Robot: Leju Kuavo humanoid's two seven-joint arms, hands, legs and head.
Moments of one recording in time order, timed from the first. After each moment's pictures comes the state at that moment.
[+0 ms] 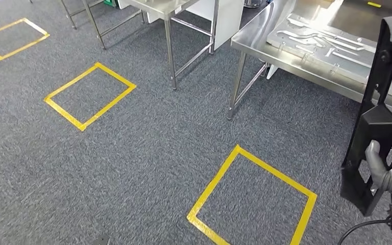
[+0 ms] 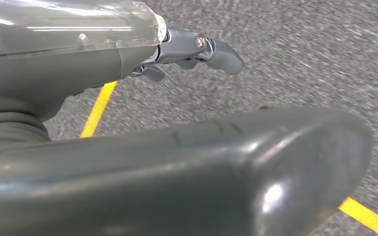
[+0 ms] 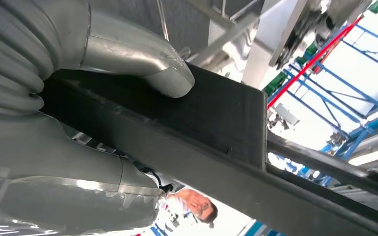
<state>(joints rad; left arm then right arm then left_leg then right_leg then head) -0.06 -0.13 1.10 -0.20 -1.00 0.04 -0.39 -0.17 -0.38 -0.09 -1.70 0.17 -0.18 -0.29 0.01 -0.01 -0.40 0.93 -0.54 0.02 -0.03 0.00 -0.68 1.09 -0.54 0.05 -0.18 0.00</state>
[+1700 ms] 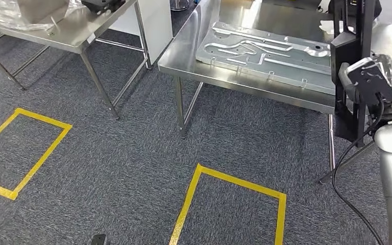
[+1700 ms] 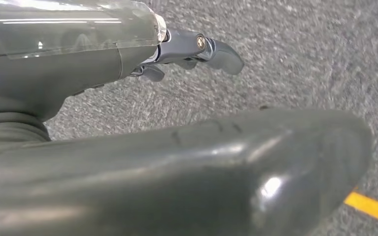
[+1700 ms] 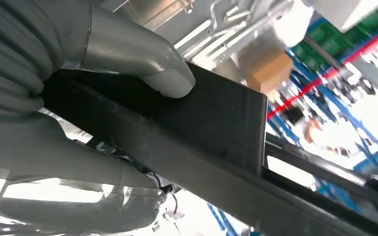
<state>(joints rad) -0.08 -0.14 1.19 -0.20 -0.93 0.04 -0.35 -0.88 -0.31 0.24 -1.17 0.37 -0.10 -0.15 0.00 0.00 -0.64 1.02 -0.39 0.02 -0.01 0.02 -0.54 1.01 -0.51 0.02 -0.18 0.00</state>
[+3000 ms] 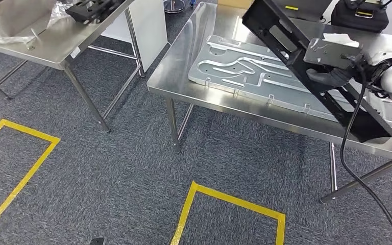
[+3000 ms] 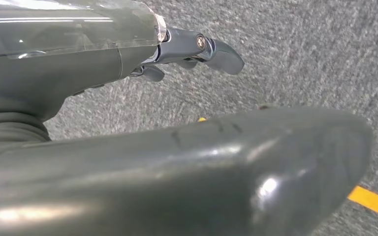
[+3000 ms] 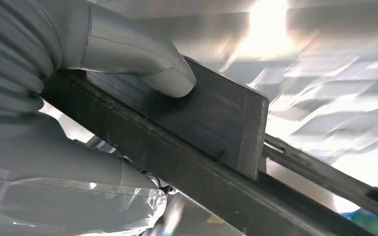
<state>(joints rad) -0.07 -0.15 1.20 -0.20 -0.95 0.01 -0.33 -1.36 -0.31 0.69 -0.73 0.41 0.45 -0.09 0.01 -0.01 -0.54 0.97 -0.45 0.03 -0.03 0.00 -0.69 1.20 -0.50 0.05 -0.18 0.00</state>
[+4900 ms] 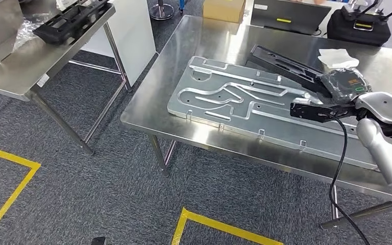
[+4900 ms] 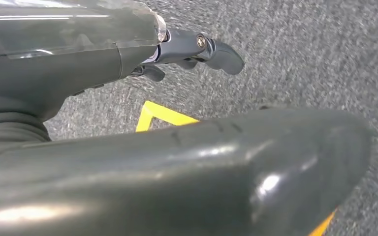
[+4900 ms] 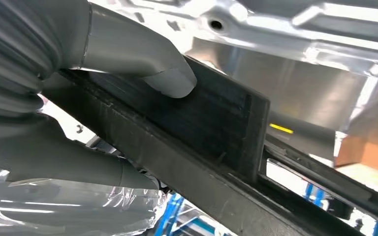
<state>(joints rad) -0.07 -0.14 1.22 -0.20 -0.97 0.01 -0.35 -1.06 -0.41 0.65 -1.01 0.96 0.07 -0.12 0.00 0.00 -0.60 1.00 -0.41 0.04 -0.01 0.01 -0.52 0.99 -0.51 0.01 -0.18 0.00</state>
